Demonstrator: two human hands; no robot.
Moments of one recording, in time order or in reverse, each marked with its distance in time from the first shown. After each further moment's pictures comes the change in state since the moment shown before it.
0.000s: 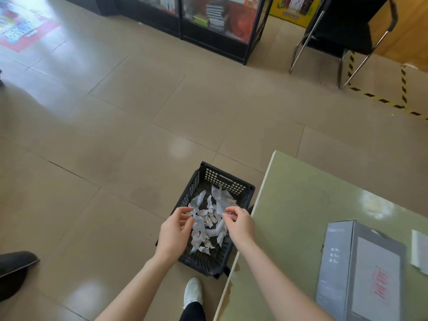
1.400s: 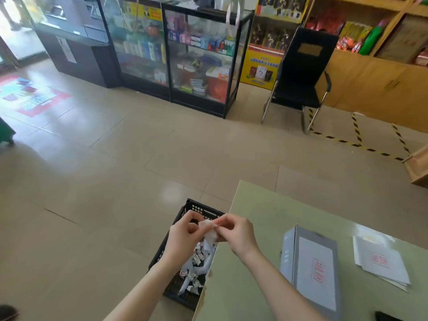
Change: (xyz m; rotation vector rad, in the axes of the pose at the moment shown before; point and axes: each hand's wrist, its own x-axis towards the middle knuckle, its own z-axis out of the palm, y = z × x) left_hand -0.105 0.139 0.006 -0.131 -0.133 0.324; right_hand -0.115 -0.057 -0.143 0.411 -0.088 -0.267
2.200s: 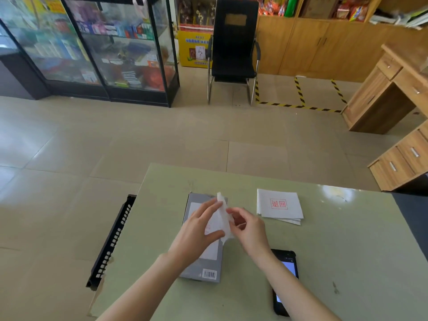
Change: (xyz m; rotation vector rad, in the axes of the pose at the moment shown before) left_hand -0.059 0.064 0.312 0.507 -0.389 0.432; right_hand -0.105 0.135 -0.301 -0.142 0.323 -0.078
